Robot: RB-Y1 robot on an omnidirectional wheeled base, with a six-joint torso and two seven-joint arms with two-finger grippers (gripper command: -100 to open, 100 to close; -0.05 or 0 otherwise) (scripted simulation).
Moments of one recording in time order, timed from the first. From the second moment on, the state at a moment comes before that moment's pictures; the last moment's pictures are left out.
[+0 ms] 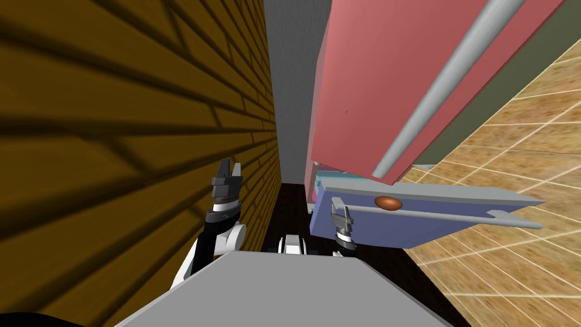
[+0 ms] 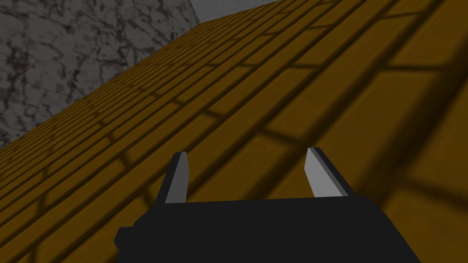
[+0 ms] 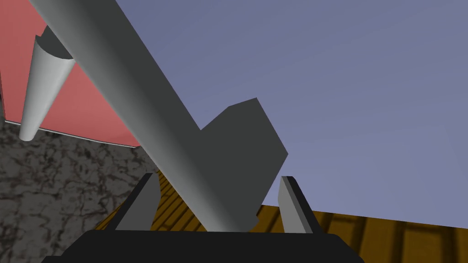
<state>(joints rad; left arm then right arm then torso) 0.44 0.00 -0.03 -2.42 -0.11 -0.53 -0.17 0.02 -0.09 -0.15 -0.71 -0.05 -1.52 2.47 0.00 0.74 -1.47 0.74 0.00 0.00</state>
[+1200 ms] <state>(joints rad) 0.44 0.00 -0.04 -2.42 -0.11 -0.53 -0.17 -0.09 -0.18 -0.18 -0.76 -0.05 -1.30 2.40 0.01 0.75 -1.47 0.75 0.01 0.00</state>
